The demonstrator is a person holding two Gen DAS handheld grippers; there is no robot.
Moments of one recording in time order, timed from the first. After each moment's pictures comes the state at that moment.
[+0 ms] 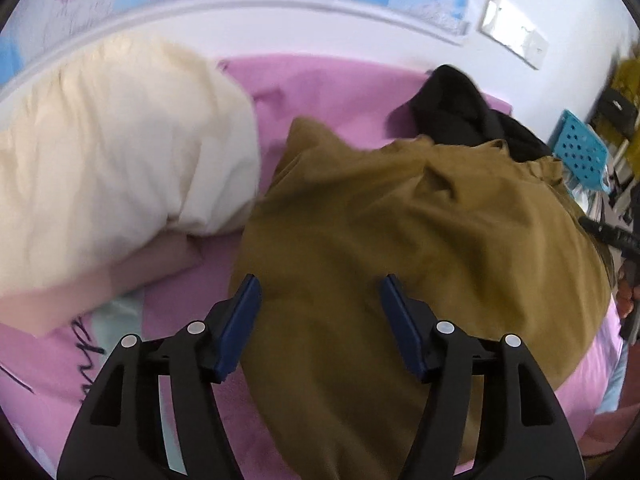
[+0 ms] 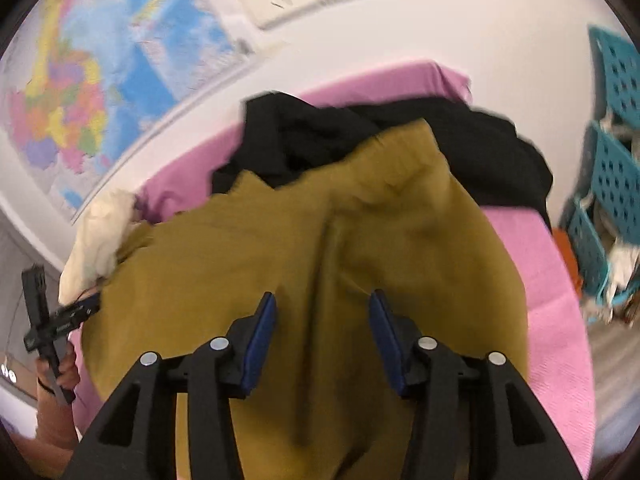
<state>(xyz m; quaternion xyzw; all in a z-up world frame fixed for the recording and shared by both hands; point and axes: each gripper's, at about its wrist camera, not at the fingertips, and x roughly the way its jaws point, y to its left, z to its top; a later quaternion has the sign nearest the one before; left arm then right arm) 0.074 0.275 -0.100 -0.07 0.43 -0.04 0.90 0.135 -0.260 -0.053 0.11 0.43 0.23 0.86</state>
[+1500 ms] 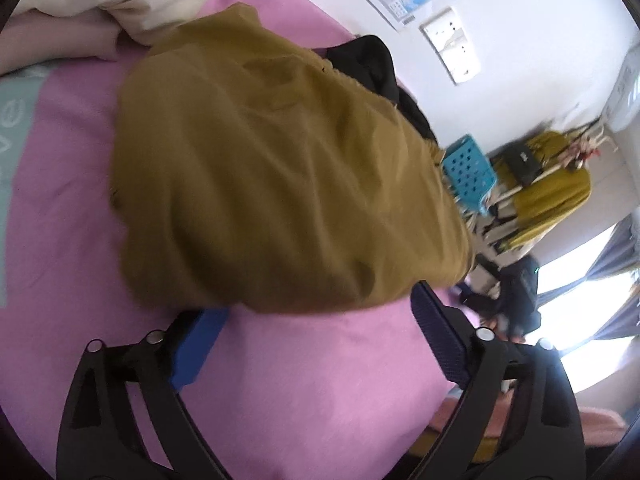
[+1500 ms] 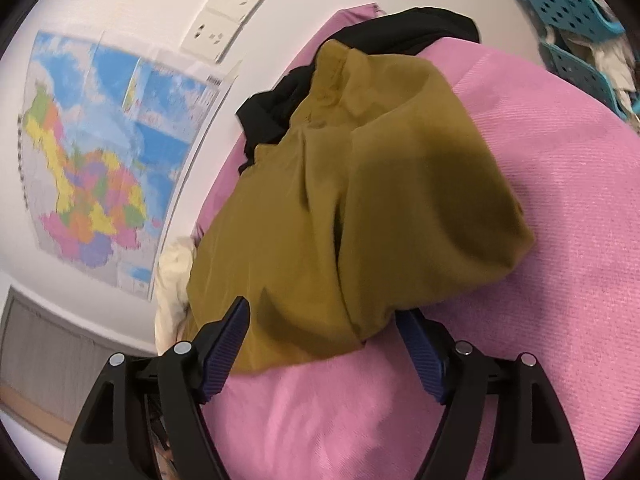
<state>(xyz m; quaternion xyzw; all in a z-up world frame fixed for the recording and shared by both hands) 0.009 0.248 -0.139 -0.31 0.45 -0.23 0.81 0.017 -0.308 -0.091 0.37 0.45 0.23 0.78</state>
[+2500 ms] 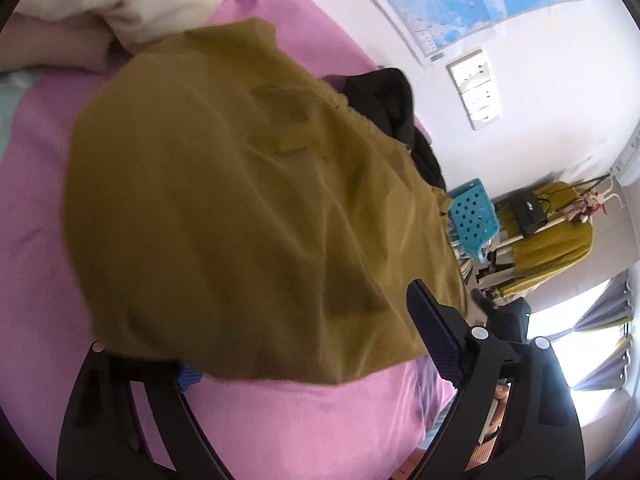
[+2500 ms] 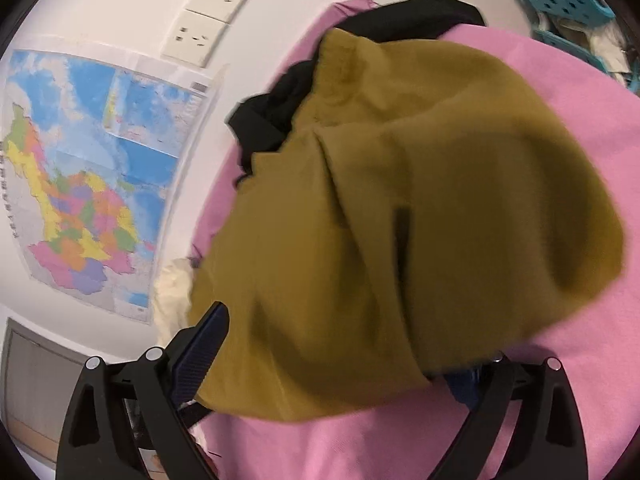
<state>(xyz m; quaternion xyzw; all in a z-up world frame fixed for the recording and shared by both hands) 0.043 0.248 -0.136 -0.36 0.44 -0.19 0.80 0.044 -0.267 -0.087 0.39 0.44 0.22 0.78</state>
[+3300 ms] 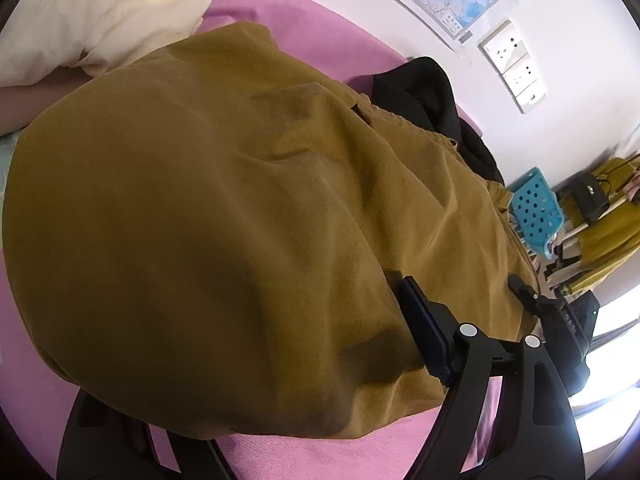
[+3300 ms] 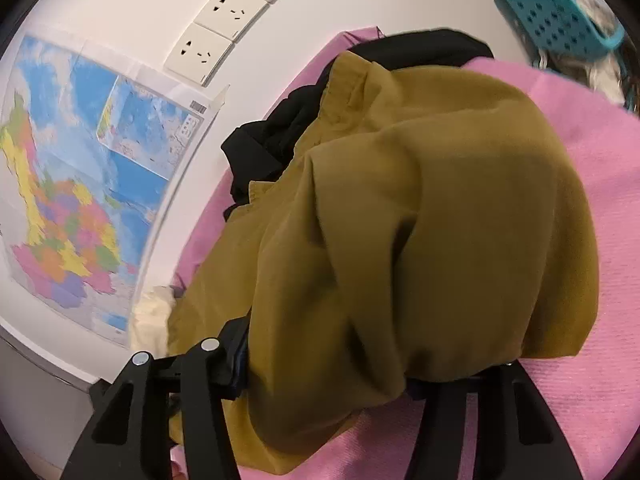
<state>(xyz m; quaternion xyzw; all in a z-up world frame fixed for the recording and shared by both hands) 0.062 0.215 -0.126 -0.26 0.46 -0.09 0.85 0.057 -0.254 -0.090 0.38 0.40 0.17 0.82</state>
